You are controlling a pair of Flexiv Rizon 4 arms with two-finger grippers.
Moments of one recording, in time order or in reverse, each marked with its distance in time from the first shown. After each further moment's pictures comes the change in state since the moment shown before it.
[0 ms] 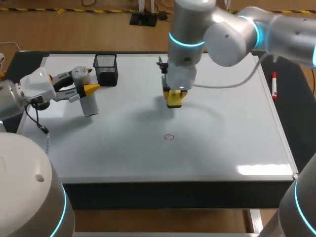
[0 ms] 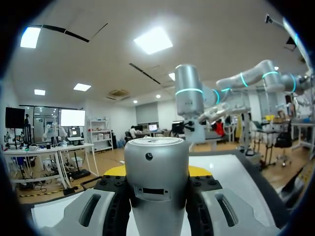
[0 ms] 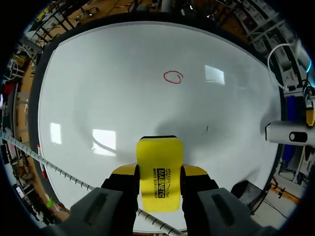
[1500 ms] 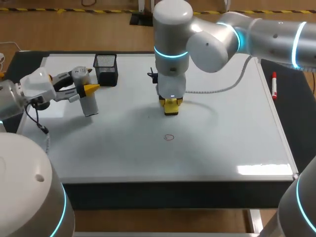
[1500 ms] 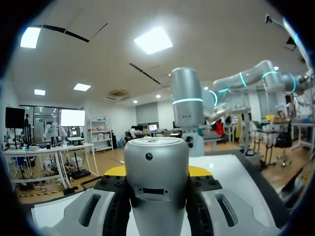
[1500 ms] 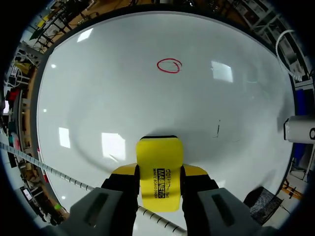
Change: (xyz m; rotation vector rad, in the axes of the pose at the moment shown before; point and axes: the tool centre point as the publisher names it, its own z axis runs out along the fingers) left arm 0.000 0.000 0.000 0.000 0.000 0.000; right arm 0.006 0.002 0.038 -0.016 0.102 0.045
